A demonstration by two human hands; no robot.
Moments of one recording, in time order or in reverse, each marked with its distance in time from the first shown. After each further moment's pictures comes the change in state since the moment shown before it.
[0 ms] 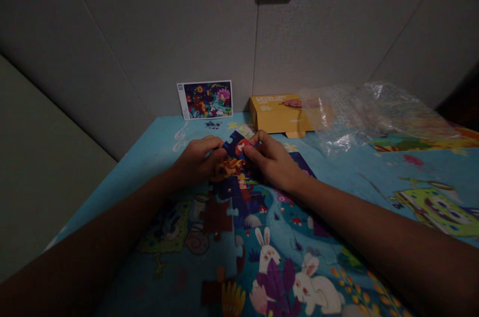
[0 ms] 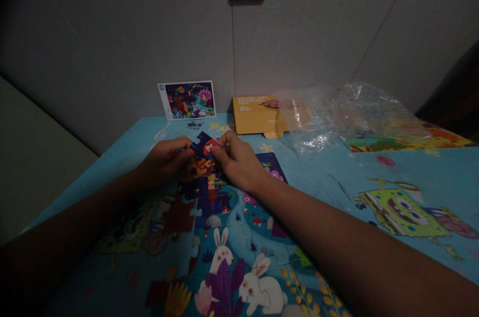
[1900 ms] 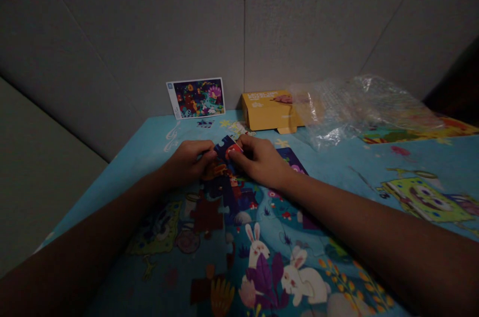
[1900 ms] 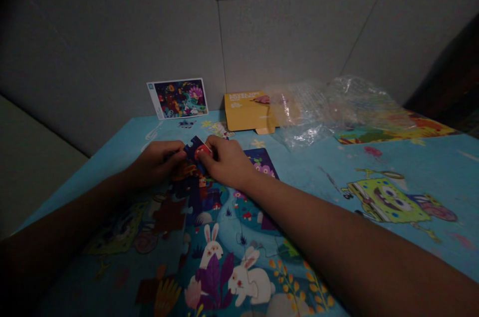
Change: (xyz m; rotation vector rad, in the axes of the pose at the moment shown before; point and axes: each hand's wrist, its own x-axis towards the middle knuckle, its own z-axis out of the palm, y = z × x) left_hand -0.001 -0.007 0.003 0.044 -0.087 0.050; right_hand 0.000 -0.006 0.000 -0.279 -0.020 -0.098
